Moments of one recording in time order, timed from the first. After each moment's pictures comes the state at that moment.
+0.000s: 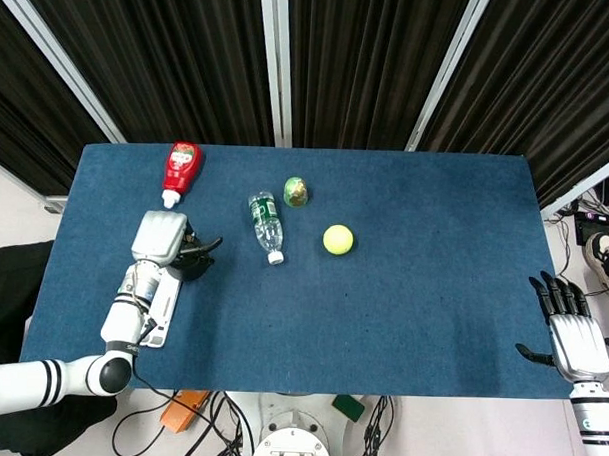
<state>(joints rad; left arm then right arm) -0.74 -1.42 -0.18 -1.66 0.78 1.18 0.57 0.11 -1.15 0.03 -1.50 -1.48 1.38 0.01</state>
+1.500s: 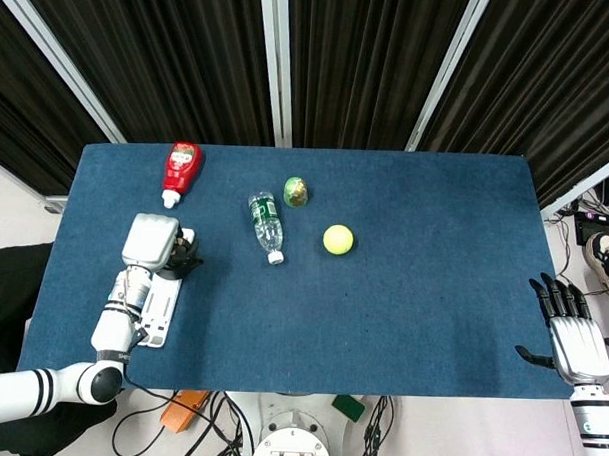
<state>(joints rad) -0.68 -1.42 -0.16 -1.64 0.90 1.22 0.62 0.10 -1.15 0.03 -1.51 -1.49 1.39 0.01</state>
